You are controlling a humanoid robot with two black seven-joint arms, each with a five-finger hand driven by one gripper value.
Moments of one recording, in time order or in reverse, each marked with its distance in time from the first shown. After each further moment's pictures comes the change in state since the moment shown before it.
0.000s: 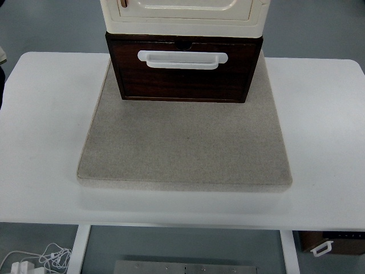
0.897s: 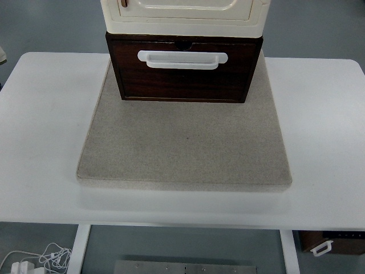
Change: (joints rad) left arm 0.013 0.225 -0.146 0.725 -0.303 0.188 -0.056; right arm 0.000 0.000 0.000 0.000 0.000 0.000 0.000
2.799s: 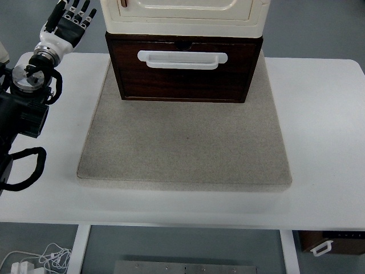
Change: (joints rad) left arm 0.391 -0.387 0.029 0.107 -0.313 -0.035 -0.142; right arm 0.000 0.000 0.006 0.000 0.003 0.000 0.000
